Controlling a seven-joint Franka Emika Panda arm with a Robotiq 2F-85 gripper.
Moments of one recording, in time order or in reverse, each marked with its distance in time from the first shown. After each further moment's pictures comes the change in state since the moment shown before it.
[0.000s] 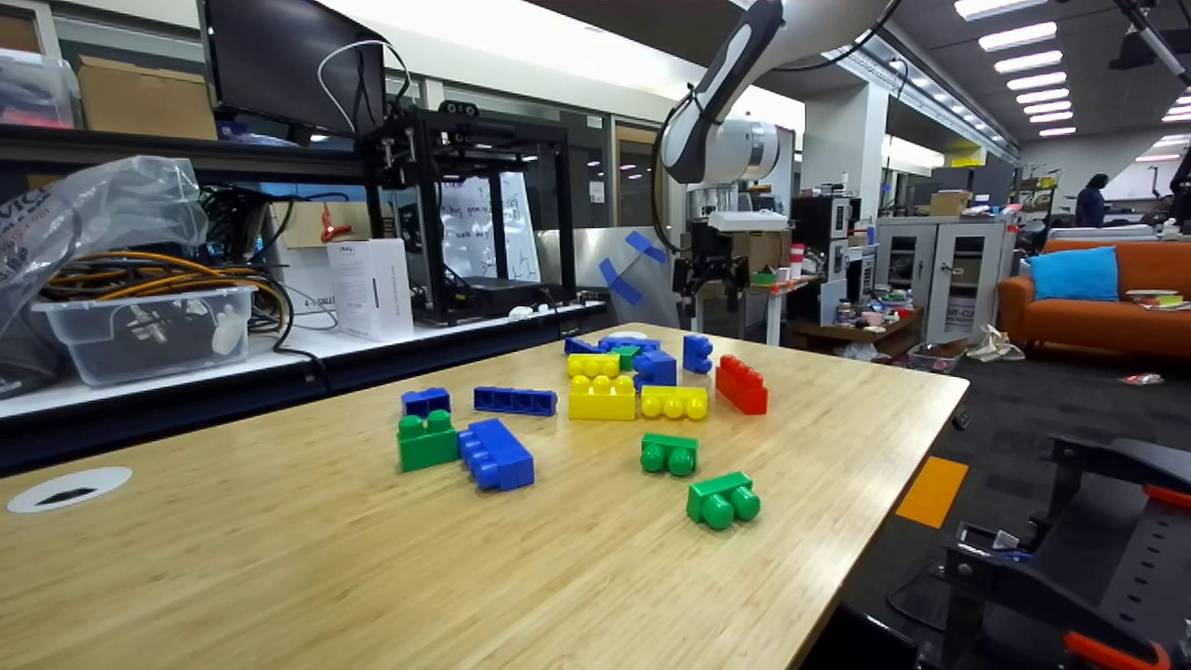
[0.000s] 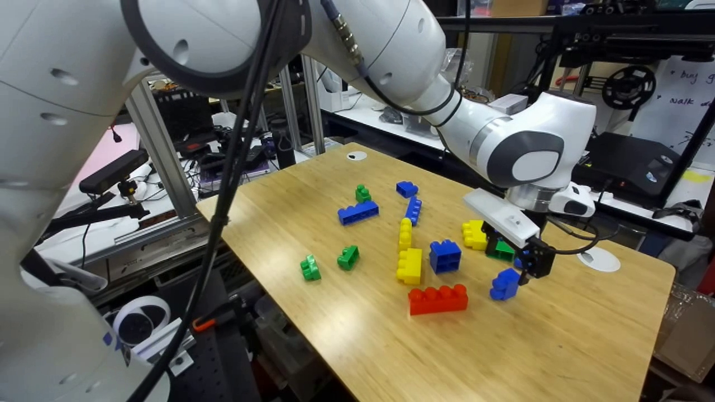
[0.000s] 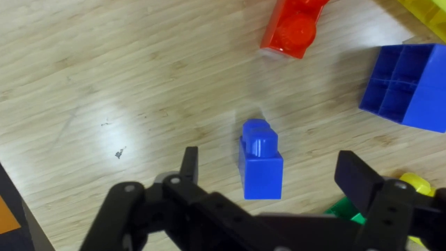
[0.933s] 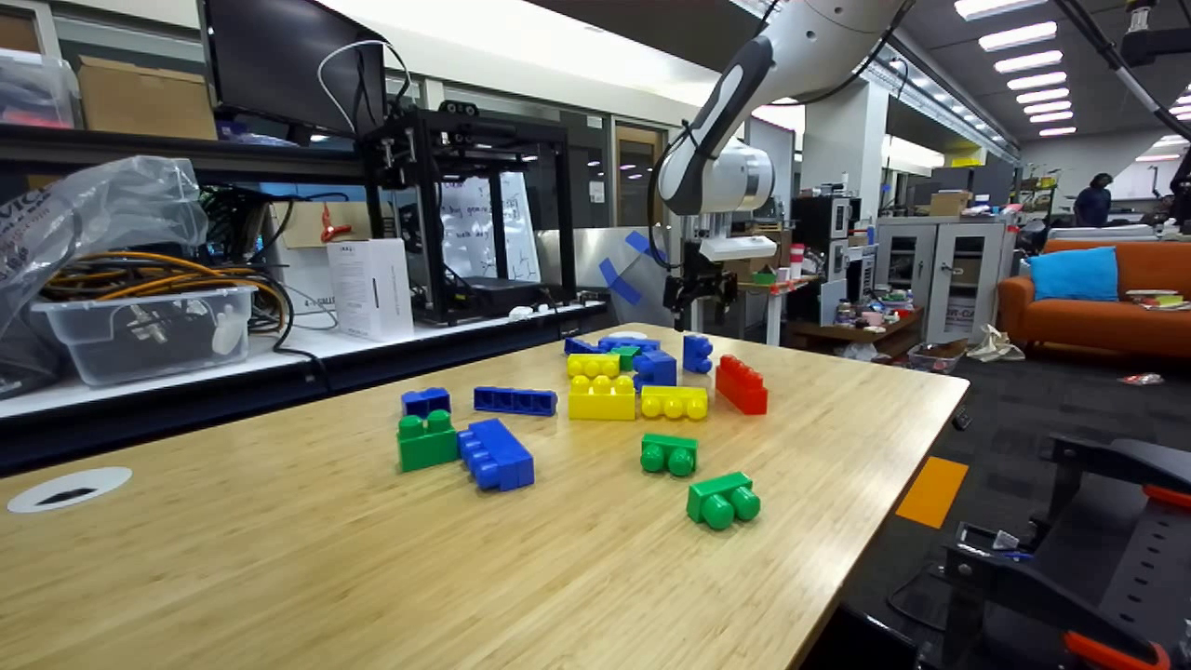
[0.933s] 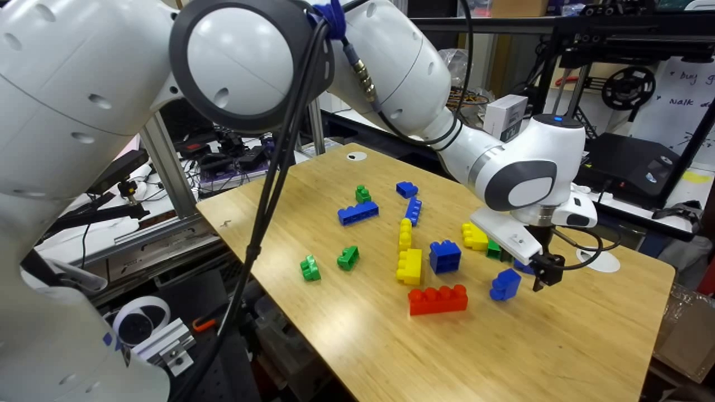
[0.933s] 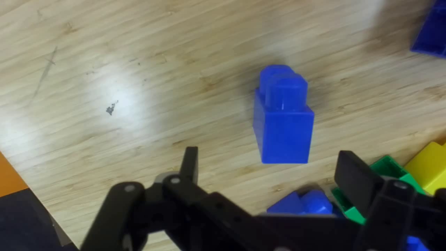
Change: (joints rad) arm 0.000 0.102 0.000 0.058 0.000 0.191 0.014
